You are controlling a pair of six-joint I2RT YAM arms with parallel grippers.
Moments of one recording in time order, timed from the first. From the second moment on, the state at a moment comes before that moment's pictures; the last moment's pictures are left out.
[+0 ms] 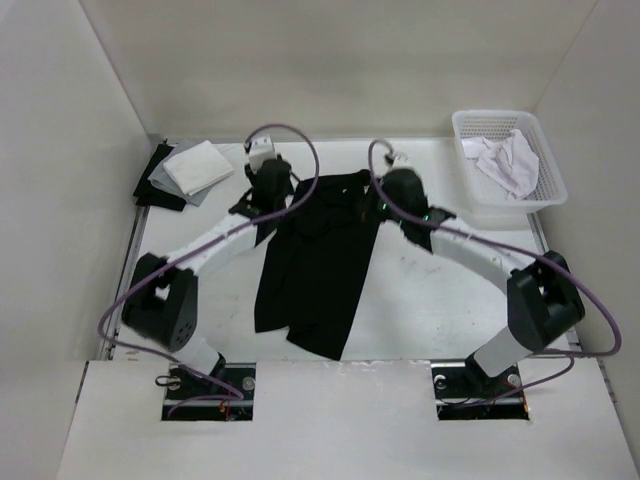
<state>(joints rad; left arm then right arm) -0.47 1.64 1.19 0.08 -0.61 -0.44 0.50 1.61 1.17 -0.02 0.01 0.58</state>
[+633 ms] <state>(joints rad) -0.63 0.92 0.45 -0.30 -0.43 -0.83 0.69 1.63 0.78 0.04 0.17 0.70</state>
